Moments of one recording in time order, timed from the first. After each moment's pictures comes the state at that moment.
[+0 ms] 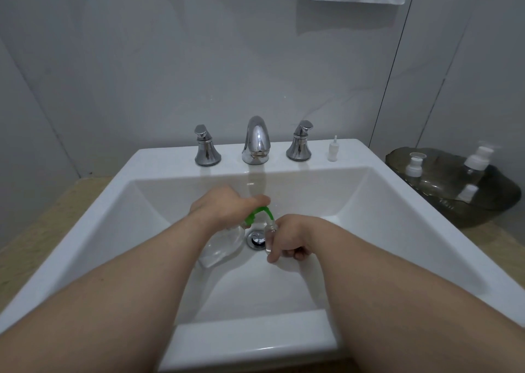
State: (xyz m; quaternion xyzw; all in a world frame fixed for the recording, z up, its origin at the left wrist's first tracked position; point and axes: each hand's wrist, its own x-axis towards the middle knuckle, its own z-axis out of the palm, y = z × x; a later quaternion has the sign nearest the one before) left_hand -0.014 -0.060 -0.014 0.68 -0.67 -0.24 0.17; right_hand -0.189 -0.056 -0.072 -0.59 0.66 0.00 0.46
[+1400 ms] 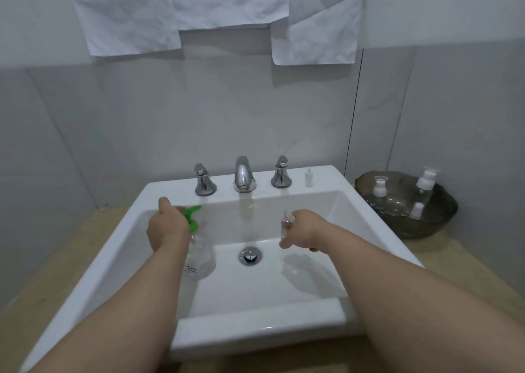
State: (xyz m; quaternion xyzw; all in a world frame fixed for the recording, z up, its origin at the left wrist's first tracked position) left_hand 0.032 -0.029 0.019 0.74 -0.31 -0.25 0.54; right_hand -0.228 0.022 0.030 -0.62 0.69 -0.17 0.34
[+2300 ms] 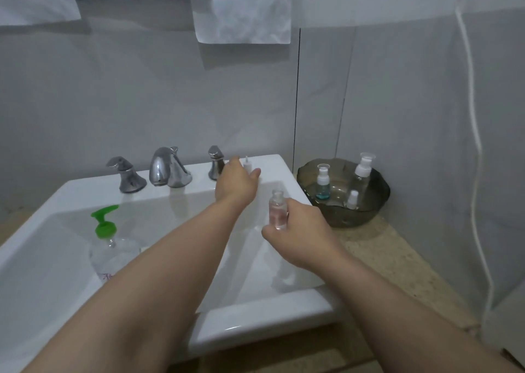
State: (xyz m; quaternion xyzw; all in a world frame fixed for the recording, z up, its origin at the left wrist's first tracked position) left_hand -0.218 -0.067 0.033 0.61 -0.68 -0.18 0.35; right_hand -0.319 0.109 0.044 -0.61 0.71 -0.32 0.17
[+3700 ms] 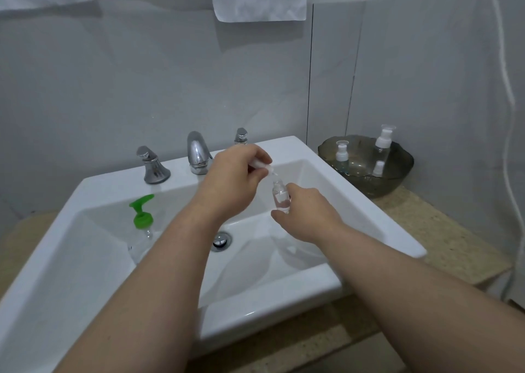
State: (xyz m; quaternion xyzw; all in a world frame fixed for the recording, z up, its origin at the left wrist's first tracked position) left_hand -0.098 0.012 0.067 0.37 -0.84 -0.13 0.37; right_hand -0.254 0.071 0.009 -0.59 0.76 -0.23 0.11
